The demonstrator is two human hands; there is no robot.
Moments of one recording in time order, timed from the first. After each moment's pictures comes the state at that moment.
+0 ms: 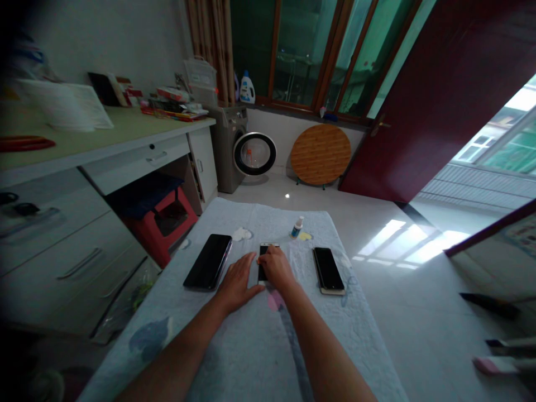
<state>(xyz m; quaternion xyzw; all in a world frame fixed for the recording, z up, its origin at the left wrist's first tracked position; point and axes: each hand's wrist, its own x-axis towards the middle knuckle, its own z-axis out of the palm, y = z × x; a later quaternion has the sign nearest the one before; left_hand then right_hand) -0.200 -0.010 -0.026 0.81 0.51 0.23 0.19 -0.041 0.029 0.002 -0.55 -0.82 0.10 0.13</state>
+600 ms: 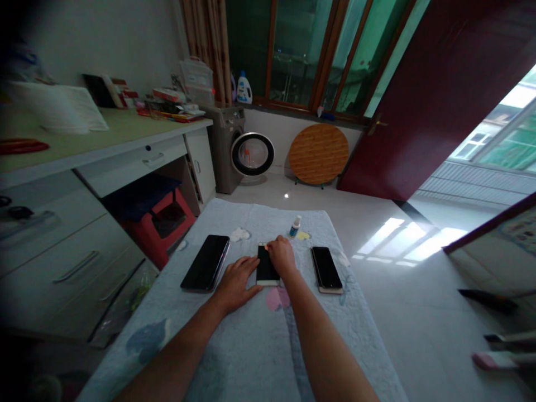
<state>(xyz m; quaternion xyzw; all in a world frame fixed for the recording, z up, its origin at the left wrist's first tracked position) -0.199 -0.009 -0.018 0.83 0.50 0.18 0.19 -0.026 0.059 0.008 -0.63 -0.76 0.06 0.13</state>
